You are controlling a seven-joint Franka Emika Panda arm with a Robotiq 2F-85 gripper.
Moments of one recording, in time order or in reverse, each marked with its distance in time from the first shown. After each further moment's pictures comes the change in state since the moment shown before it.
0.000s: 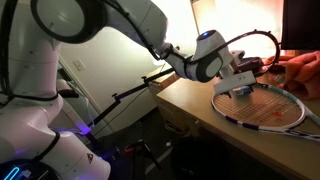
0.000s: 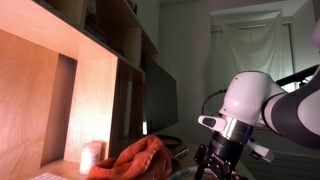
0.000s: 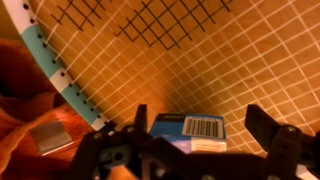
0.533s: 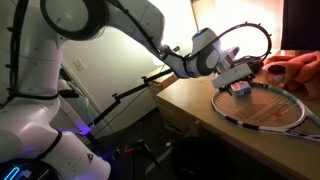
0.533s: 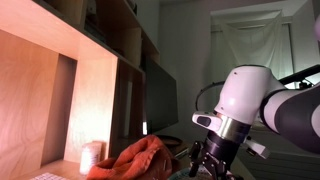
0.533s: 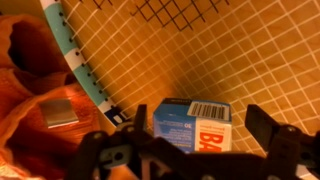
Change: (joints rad) arm 0.128 -0.001 -0.109 0.040 -0.129 -0.026 0.125
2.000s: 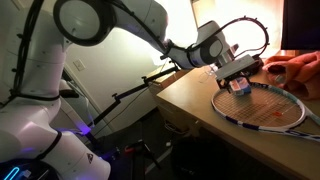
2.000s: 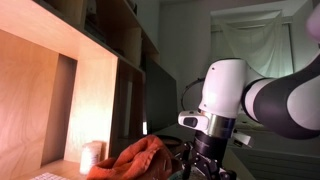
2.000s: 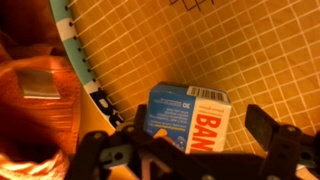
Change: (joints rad) arm -0.023 0.052 0.083 0.165 -0.035 -0.260 -0.126
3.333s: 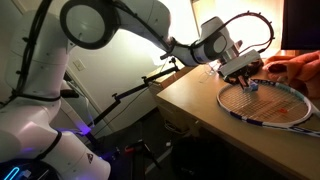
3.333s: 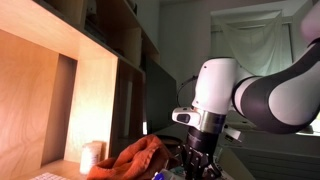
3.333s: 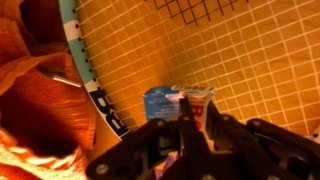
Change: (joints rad) arm 0.005 0.036 -0.009 0.091 0.000 -0.043 -0.030
